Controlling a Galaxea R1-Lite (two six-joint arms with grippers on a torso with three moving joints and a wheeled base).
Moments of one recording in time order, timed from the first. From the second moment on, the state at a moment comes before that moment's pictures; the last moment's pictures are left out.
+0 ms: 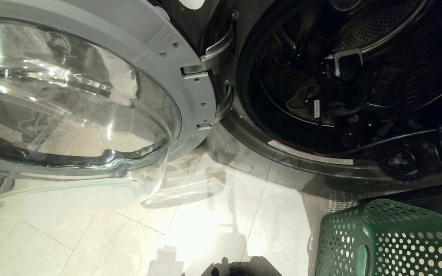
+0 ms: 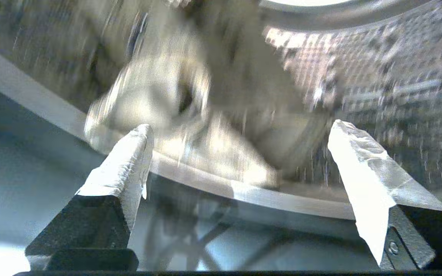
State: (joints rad) left arm 0.01 0.00 0.00 0.02 0.00 0.01; right arm 0.42 1.85 -1.20 -0.79 -0.66 -0.30
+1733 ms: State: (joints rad) left arm 0.01 0.00 0.00 0.02 0.00 0.01; right arm 0.18 0.68 -0.19 -0.04 -0.15 -0.22
